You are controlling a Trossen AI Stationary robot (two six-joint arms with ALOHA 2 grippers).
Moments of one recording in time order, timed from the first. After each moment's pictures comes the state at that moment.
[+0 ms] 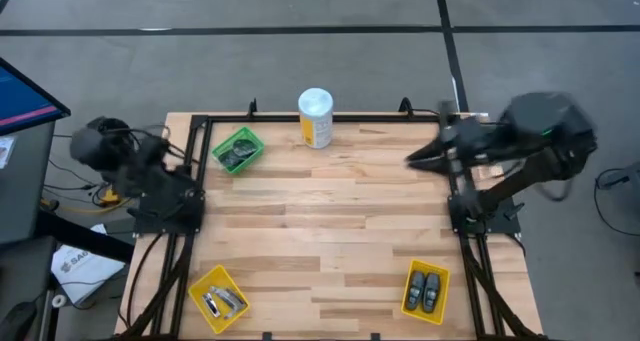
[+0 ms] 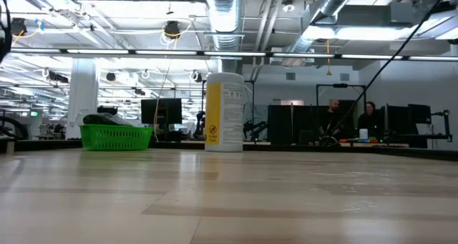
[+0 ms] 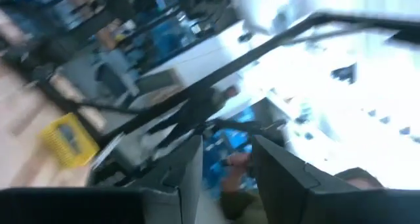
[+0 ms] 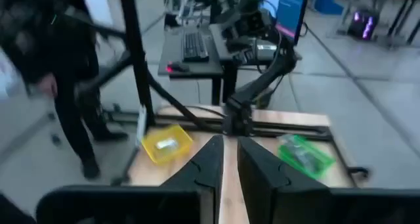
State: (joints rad) left arm -0.84 0.45 0.93 -0.25 -0.60 -0.94; right arm 0.30 1.31 2.08 -1.04 0.21 0.02
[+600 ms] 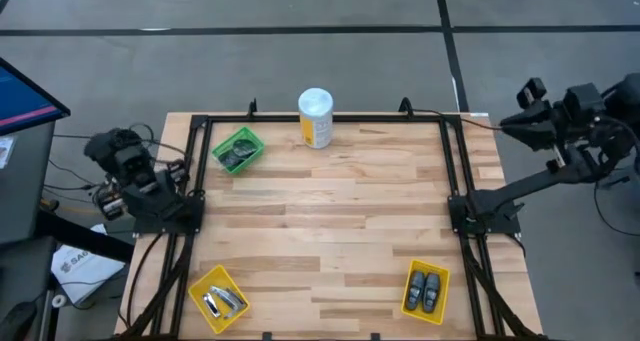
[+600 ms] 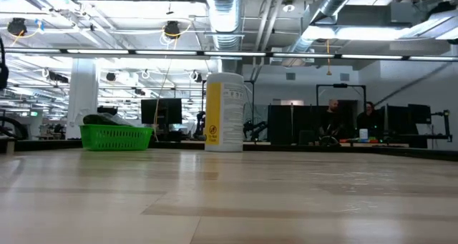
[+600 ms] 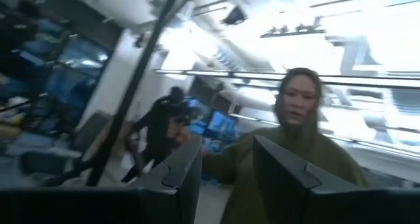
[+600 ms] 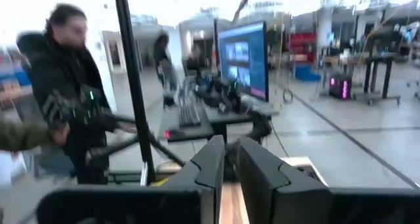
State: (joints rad) left arm -0.84 0.12 0.59 0.02 -0.22 -0.29; right arm 0.24 0.70 1.66 -0.89 0.18 0.05
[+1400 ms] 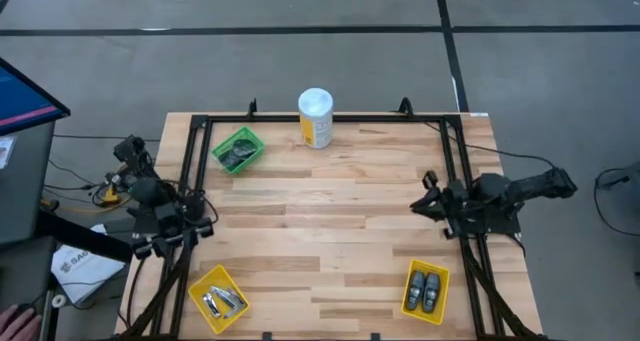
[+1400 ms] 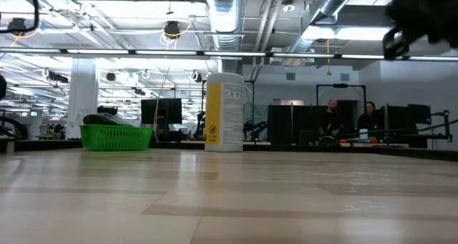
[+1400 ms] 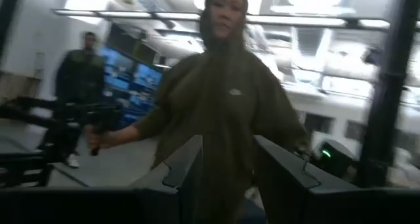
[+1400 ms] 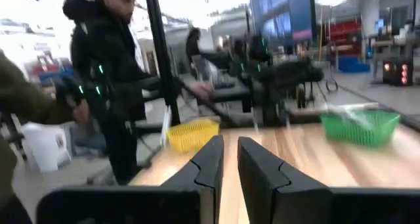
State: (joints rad) left arm -0.84 0.03 0.01 0.45 0.16 -0.35; right arm 0.26 0.02 0.07 0.10 0.05 0.14
